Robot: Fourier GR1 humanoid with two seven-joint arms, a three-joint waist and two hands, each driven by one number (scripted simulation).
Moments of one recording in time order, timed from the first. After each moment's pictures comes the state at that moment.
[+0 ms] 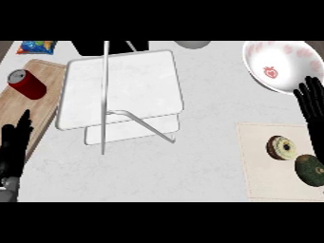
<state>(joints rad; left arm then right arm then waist) -0.05 0.45 -0.06 -1.29 0.09 0.33 0.15 -0.08 -0.56 0.14 -1.55 -0.46 -0.17 -0.22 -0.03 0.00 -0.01</state>
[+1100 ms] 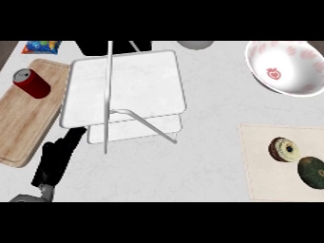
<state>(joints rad) -0.02 0.34 -0.23 -1.39 0.11 0.09 0.05 0.40 -0.65 -0.09 -1.71 -0.32 -0.62 0.07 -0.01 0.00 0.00</state>
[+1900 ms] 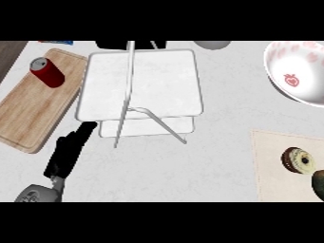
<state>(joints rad) -0.09 0.31 -0.26 -1.35 0.08 0.06 0.04 0.30 -1.20 0.18 -1.83 0.00 -0.46 0.98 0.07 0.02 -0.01</state>
